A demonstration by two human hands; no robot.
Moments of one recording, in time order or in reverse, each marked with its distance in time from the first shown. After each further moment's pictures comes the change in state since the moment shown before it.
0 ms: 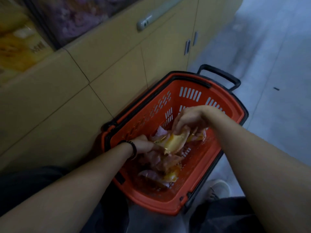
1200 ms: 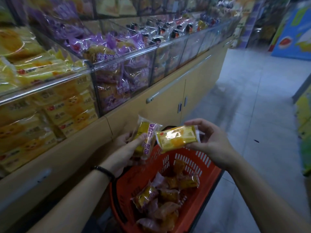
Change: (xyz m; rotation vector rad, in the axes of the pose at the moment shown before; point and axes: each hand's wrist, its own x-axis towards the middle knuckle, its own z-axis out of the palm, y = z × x) left_hand -0.180 0.083 -0.064 -0.633 0.273 0.606; right_hand -0.187 0.000 0.020 0.447 0.605 -1.111
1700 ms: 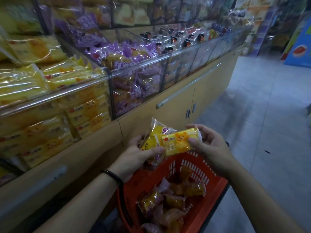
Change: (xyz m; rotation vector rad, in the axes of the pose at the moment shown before) left_hand -0.015 0.007 -0.002 0.027 -0.083 -0.017; right_hand 0.008 -0.011 0.025 0.129 0.018 0.073
